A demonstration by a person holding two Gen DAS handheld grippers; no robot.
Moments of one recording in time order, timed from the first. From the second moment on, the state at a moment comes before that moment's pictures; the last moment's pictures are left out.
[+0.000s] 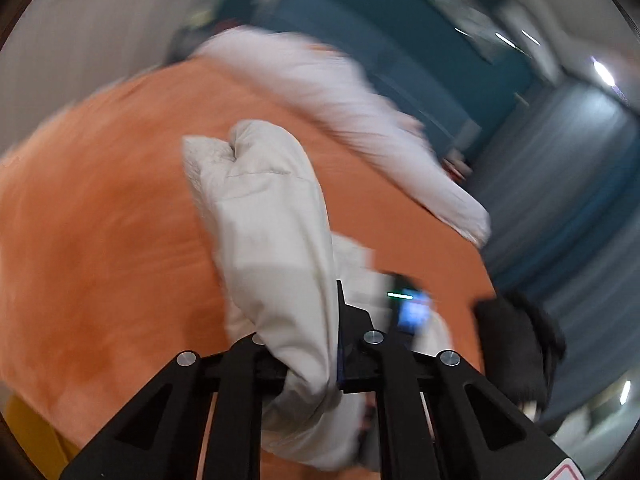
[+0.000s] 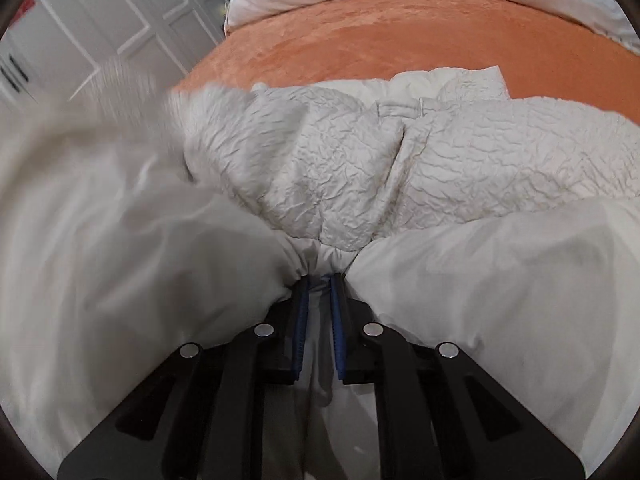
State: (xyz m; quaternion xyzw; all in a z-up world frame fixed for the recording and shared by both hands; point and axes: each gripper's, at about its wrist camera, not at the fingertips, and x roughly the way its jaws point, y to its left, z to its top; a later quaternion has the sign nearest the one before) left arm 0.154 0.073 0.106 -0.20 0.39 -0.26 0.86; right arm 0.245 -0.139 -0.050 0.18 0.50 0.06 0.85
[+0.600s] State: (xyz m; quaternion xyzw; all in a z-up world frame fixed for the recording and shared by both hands) left arm 0.054 -0.187 0.089 0.13 0.41 -0.41 0.80; right arm 0.074 -0.207 -0.105 0.50 0.44 0.23 0.71
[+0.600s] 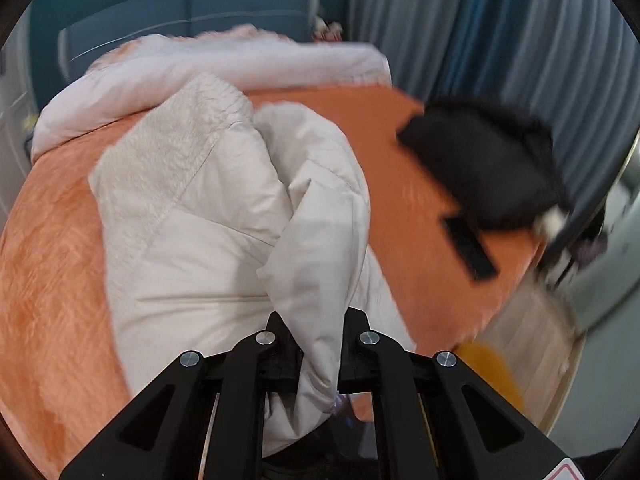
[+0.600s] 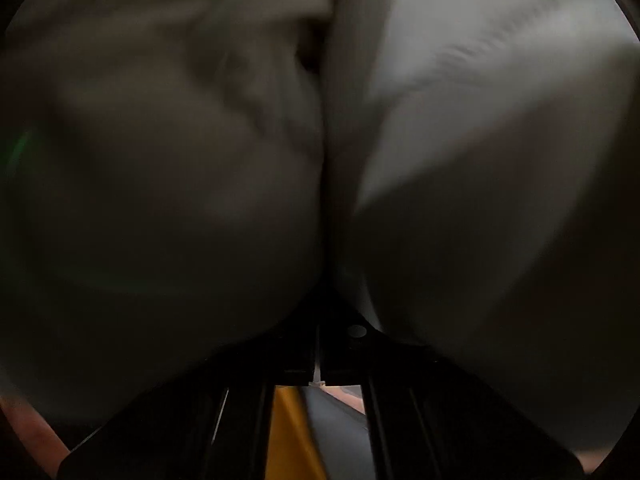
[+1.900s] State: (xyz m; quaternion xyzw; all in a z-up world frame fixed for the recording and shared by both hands) left arm 0.121 -0.184 0.071 0.07 0.42 -0.31 0.85; right arm 0.069 -0.413 -0.004 0.36 0.42 -0.02 0.83
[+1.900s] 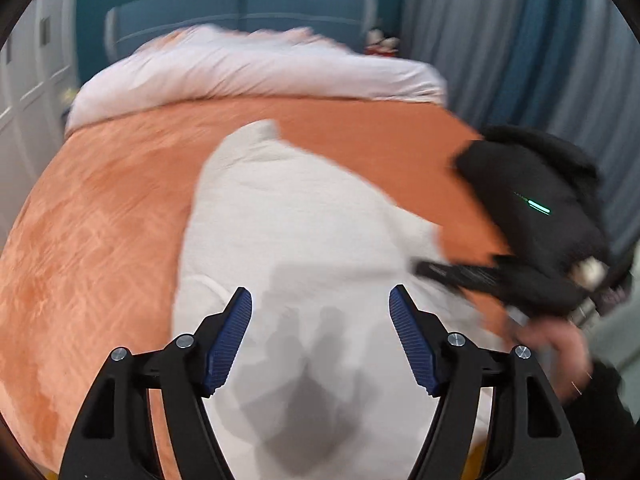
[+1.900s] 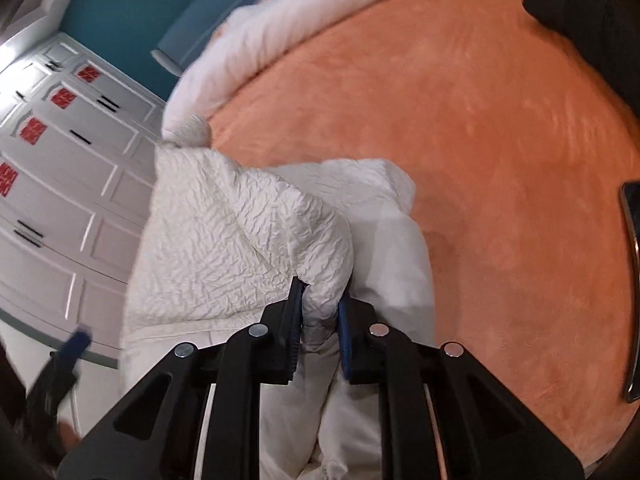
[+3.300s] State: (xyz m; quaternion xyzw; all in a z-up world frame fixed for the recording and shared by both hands) left arm 0.117 -0.169 0.032 0.08 0.42 -0.24 0.87; right arm -0.036 -0.362 0.012 0.35 0.41 -0.06 0.84
